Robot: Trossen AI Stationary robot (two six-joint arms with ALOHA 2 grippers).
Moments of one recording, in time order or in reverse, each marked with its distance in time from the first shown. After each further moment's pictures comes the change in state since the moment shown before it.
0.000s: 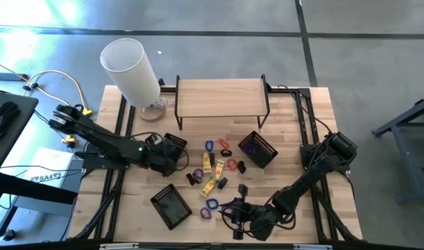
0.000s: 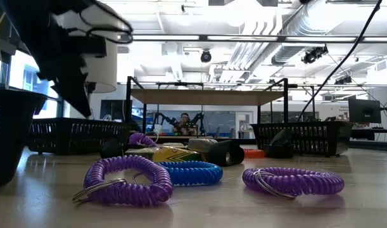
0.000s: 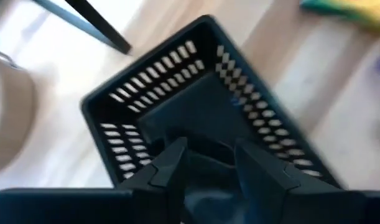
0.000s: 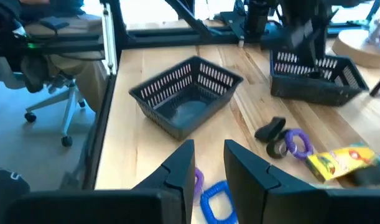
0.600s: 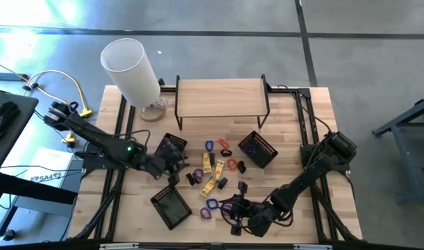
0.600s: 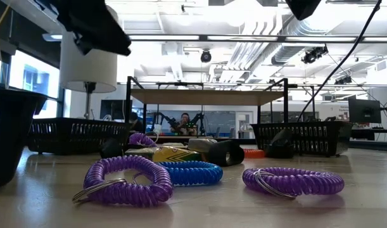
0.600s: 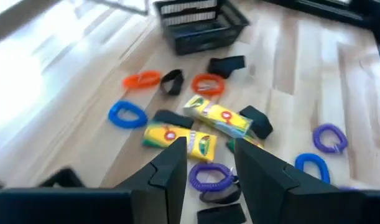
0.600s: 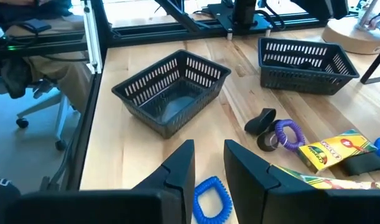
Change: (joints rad) left arm -0.091 -0.117 0.020 0.504 0.005 0.309; right arm -0.019 0.000 -0.027 0.021 0.000 0.033
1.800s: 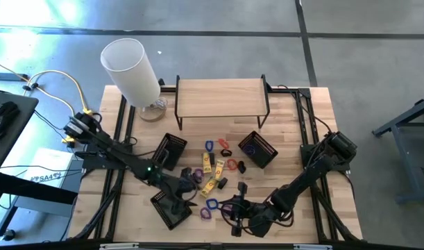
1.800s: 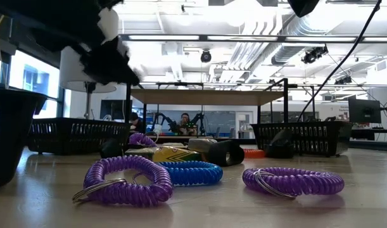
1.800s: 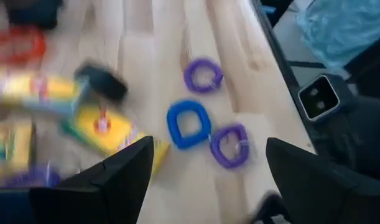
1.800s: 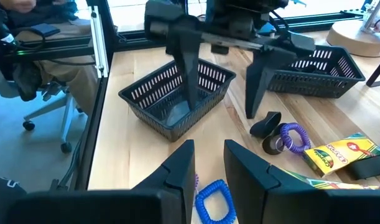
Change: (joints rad) left arm -0.094 0.381 -0.001 0.479 0.375 0.173; right arm 0.003 0.000 0.001 0.017 -0.004 -0.009
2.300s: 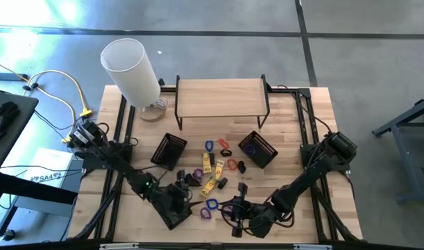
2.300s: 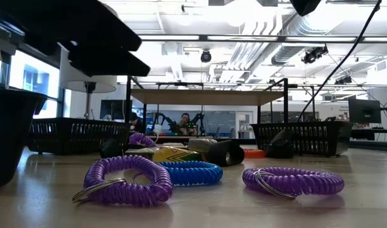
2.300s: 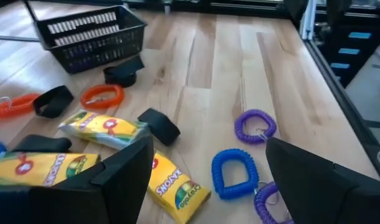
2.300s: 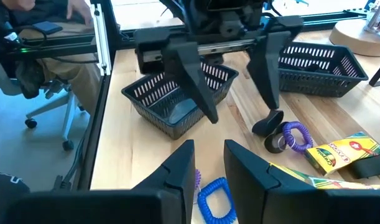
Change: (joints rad) left arm -0.157 0.128 0.010 0.192 -0.527 -0.041; right arm 0.005 0.000 0.000 -0.003 -0.003 0.000
